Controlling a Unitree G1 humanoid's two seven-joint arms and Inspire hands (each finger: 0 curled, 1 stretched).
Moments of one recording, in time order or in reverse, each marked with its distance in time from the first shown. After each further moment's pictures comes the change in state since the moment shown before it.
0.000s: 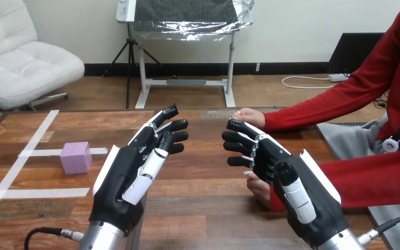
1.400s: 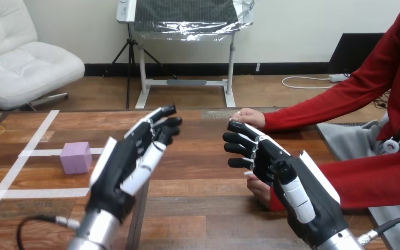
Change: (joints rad) left arm -0.114 0.047 0.035 0.118 0.102 -0.021 0.057; right arm 0.001 0.000 0.000 -0.004 -0.004 0.027 -0.008
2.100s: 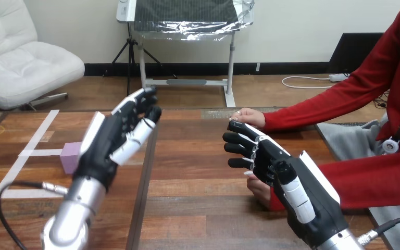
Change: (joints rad) left arm -0.250 0.112 0.033 0.279 0.117 -0.015 0.087; right arm 0.001 0.000 0.000 0.000 0.000 0.000 0.000
